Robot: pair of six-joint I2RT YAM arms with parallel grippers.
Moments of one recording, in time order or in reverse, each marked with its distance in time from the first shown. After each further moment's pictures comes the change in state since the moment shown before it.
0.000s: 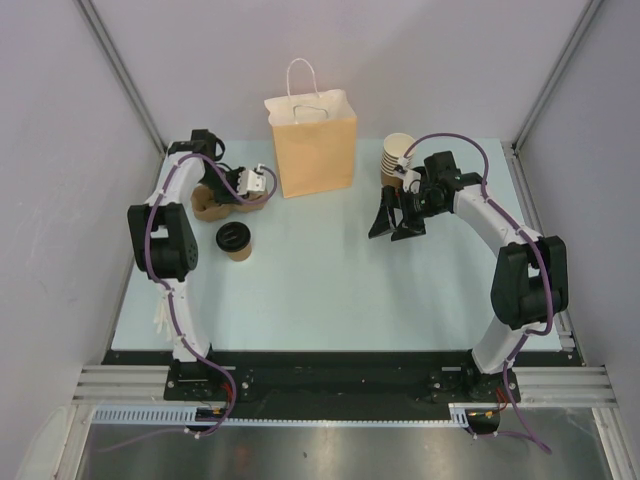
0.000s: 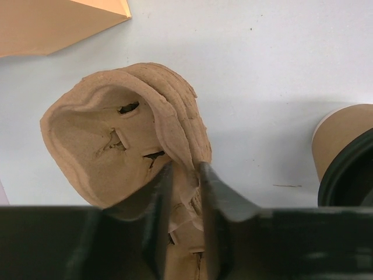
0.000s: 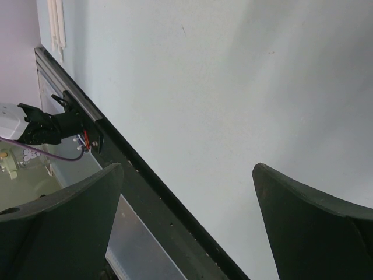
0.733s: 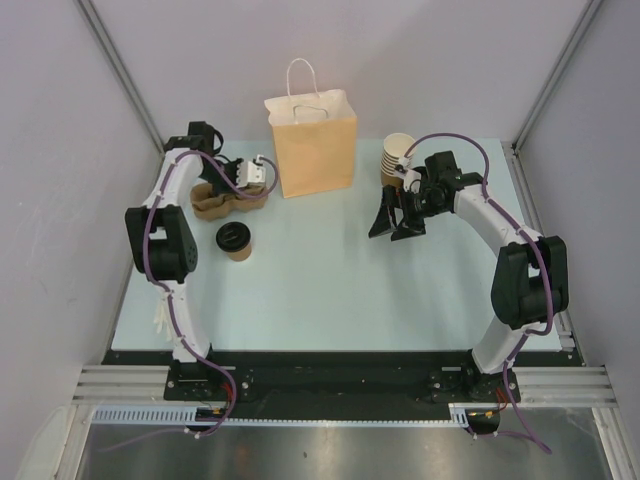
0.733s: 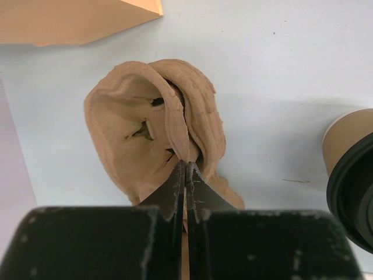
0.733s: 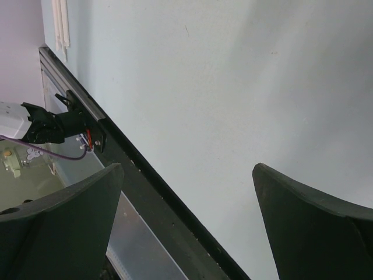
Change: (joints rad) left arm -0.005 -0.021 0.042 0.006 -0.011 -0.071; right arm -0.004 0.000 0.000 0.000 -0.015 0.000
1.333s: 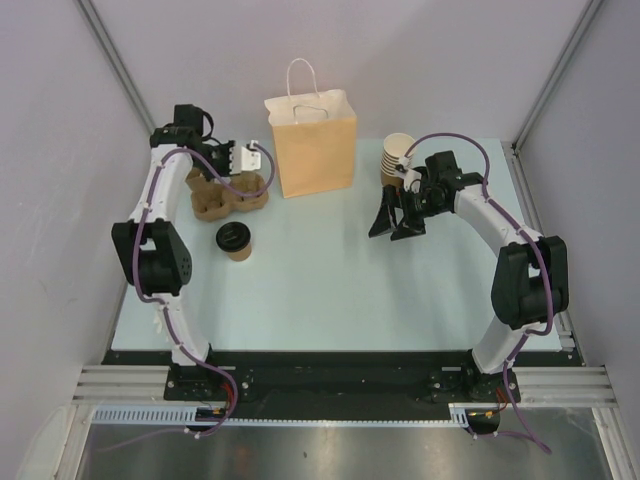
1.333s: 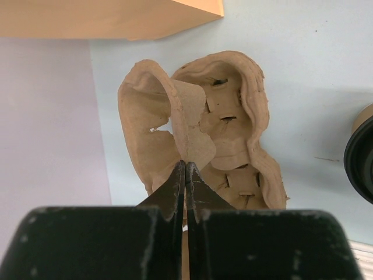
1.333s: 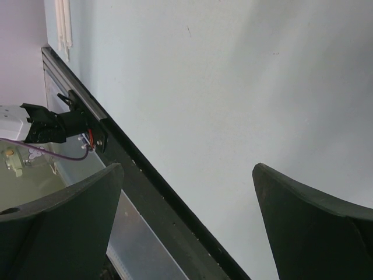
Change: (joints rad) left arm -0.003 -0.138 0.021 0.040 -0.023 -0.016; right arm -0.002 -0.001 0.000 0.001 -0.007 0.000
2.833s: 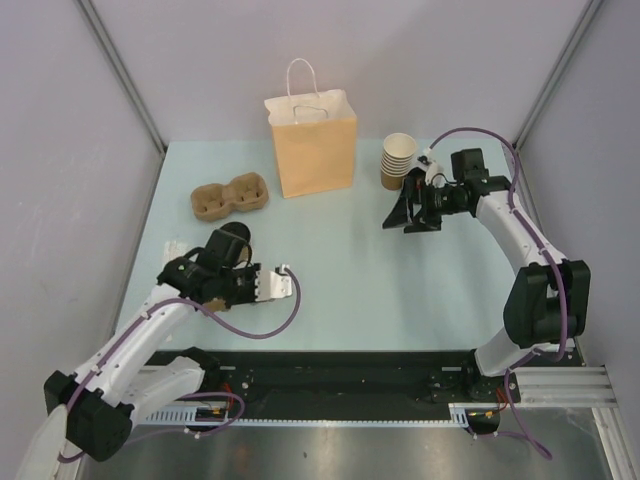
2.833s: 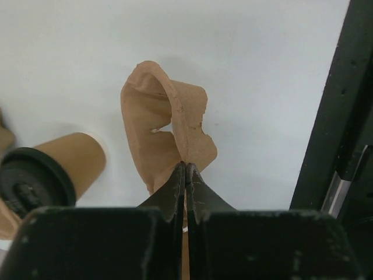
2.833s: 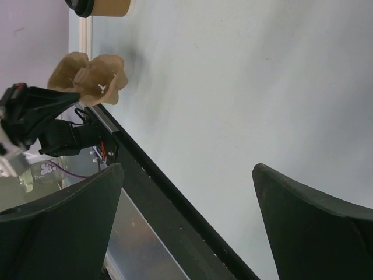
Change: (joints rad) left arm -0.489 -1.033 -1.083 0.024 -0.213 -0.530; right arm -0.090 -0.135 -0.046 0.009 -0.035 0.026
